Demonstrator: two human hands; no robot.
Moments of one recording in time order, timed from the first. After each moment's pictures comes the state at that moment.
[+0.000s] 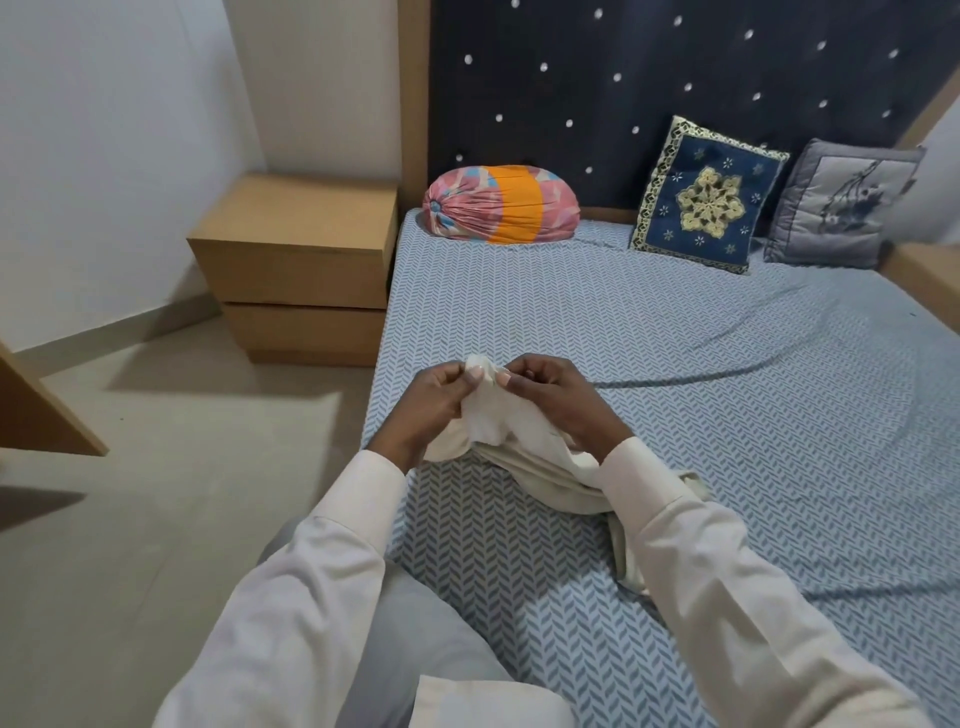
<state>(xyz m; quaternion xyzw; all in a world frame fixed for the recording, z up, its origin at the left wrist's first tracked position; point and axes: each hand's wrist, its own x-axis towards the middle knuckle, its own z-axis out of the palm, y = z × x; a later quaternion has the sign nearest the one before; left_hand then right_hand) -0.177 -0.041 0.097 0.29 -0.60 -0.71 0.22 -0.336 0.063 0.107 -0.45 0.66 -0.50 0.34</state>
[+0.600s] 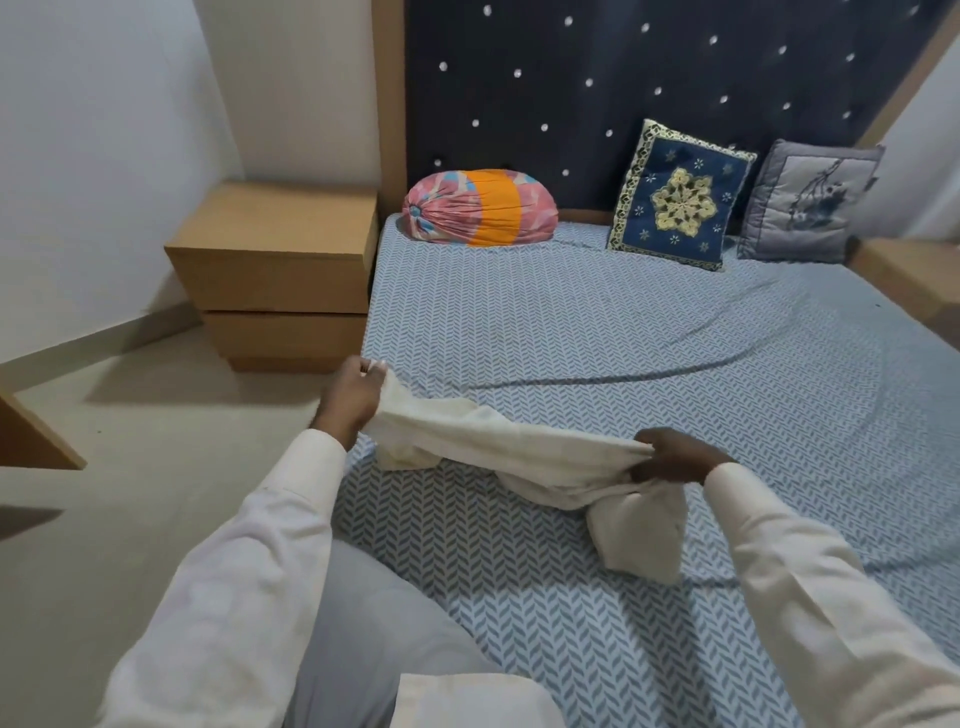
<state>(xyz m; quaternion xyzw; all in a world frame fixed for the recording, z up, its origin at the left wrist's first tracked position) -0.150 -0.095 0.076 0.49 -0.67 -0.52 0.22 -0.473 0.192 0.054 -0.36 0.88 -0.01 0.30</state>
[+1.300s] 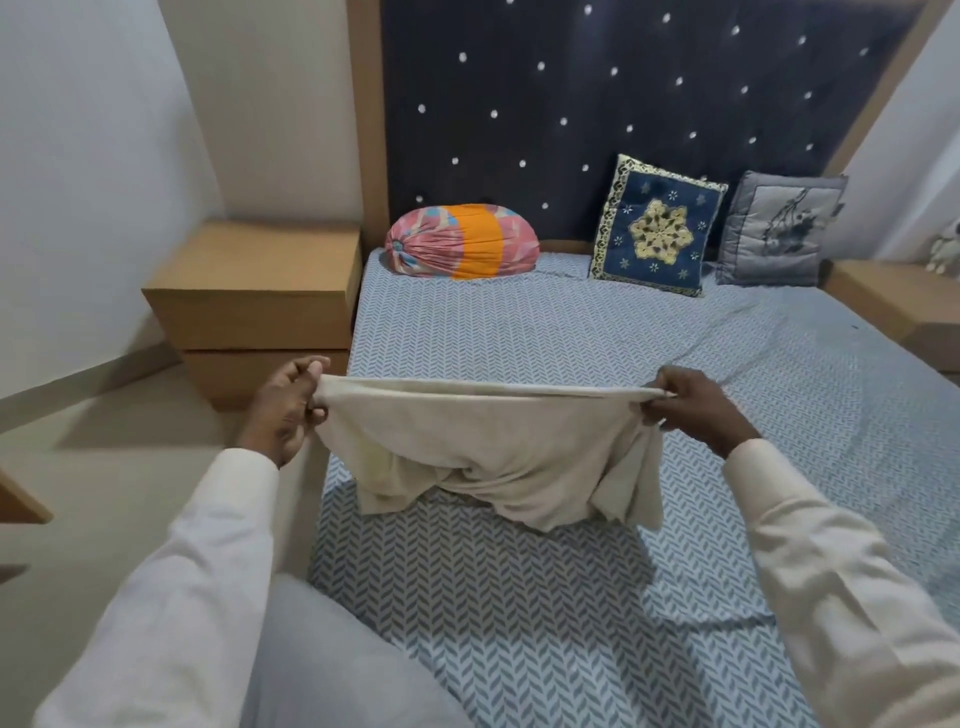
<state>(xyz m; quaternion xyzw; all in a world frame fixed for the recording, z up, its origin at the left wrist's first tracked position) -0.146 -0.147 0.098 0.39 -0.50 -0.69 0.36 -0.511 0.172 0.131 -0.34 0.86 -0.35 0.14</state>
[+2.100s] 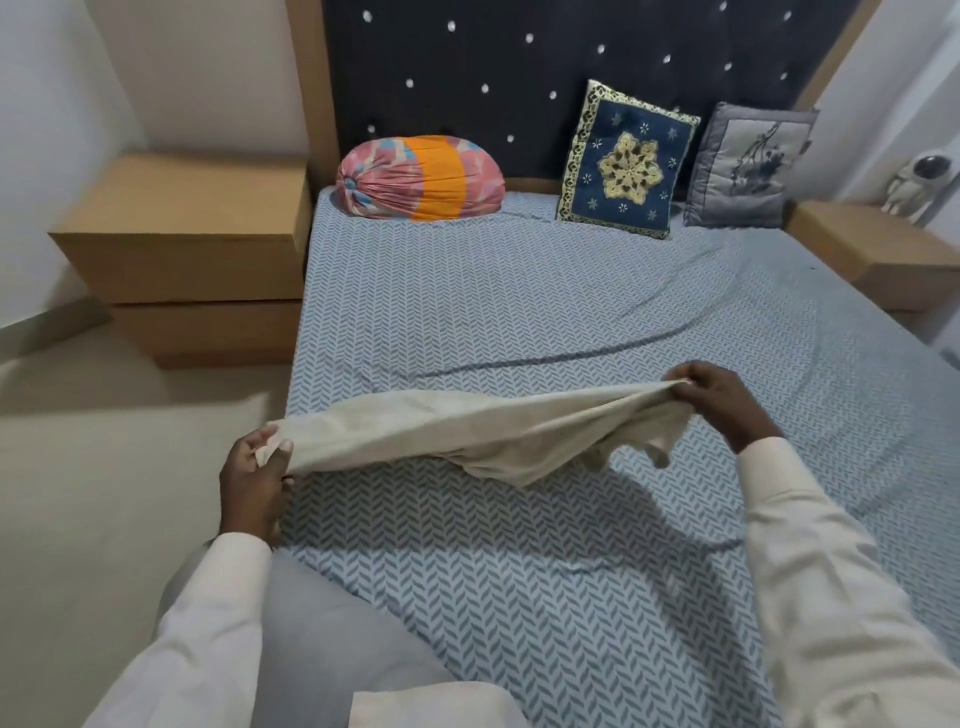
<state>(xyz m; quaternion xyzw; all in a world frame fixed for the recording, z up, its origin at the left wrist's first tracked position) -0.108 -0.082 -0.043 0.49 -0.51 -0.60 0.38 -0.533 0.255 0.085 -0.27 0.84 -0.43 0.17</state>
